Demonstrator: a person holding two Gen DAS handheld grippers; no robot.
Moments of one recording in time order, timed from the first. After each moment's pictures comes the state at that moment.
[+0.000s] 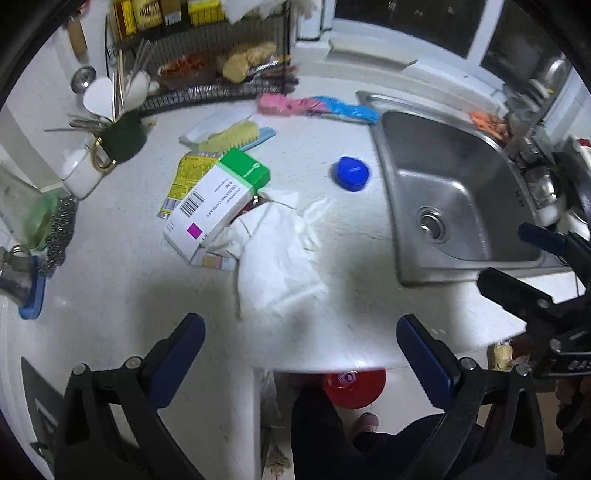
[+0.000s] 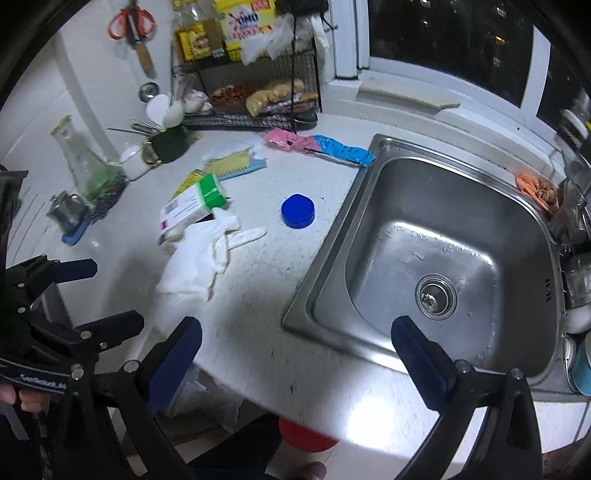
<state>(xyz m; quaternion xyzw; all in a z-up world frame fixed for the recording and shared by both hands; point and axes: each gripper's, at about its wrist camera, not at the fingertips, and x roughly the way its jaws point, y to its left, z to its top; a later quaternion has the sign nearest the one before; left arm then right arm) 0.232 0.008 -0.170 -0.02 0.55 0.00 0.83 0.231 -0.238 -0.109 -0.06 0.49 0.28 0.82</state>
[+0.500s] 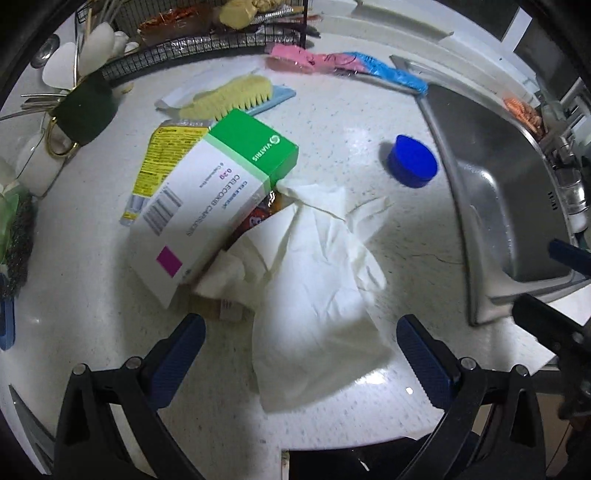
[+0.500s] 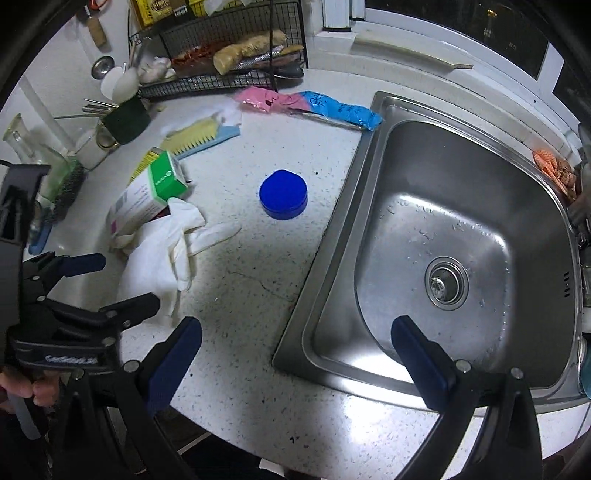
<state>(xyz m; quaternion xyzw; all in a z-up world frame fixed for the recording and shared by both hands) 0.297 0.032 -0.240 -0.03 0.60 -0.01 0.80 0.273 -0.207 -0.146 -0.08 0.56 0.24 0.79</state>
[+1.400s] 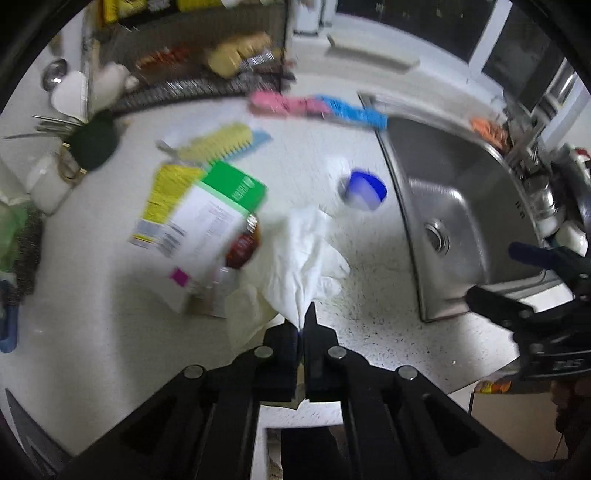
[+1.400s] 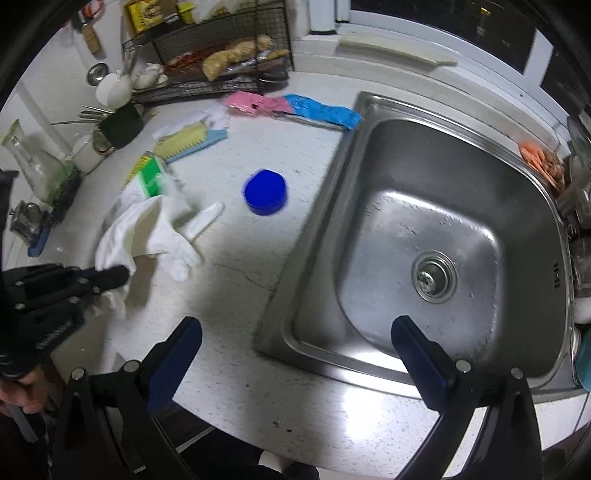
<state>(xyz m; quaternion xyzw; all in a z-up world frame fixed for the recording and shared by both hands) 0.260 0.030 -0.174 -0.04 0.54 -0.03 0.84 0.270 -0.220 -0.137 -0.07 0.55 0.24 0.79</state>
